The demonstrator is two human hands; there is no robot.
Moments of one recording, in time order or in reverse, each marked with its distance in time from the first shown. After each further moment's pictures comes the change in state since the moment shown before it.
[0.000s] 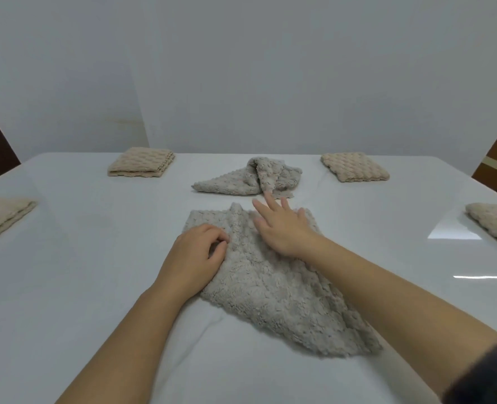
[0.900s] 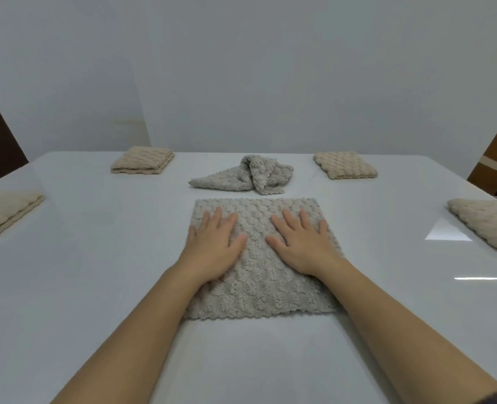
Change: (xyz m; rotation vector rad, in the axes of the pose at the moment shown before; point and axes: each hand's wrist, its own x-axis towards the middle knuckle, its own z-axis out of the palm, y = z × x) left_hand 0.000 0.046 0.014 0.240 -0.287 -0.168; right_hand -0.058 0.044 0.013 -0.121 0.012 0.069
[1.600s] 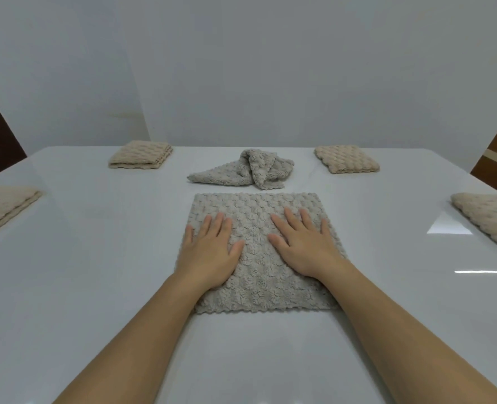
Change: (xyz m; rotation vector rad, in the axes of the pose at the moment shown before) left_hand -0.005 -0.002 0.016 0.168 -0.046 -0.060; right_hand -0.011 -0.001 0.000 0.018 -0.029 0.010
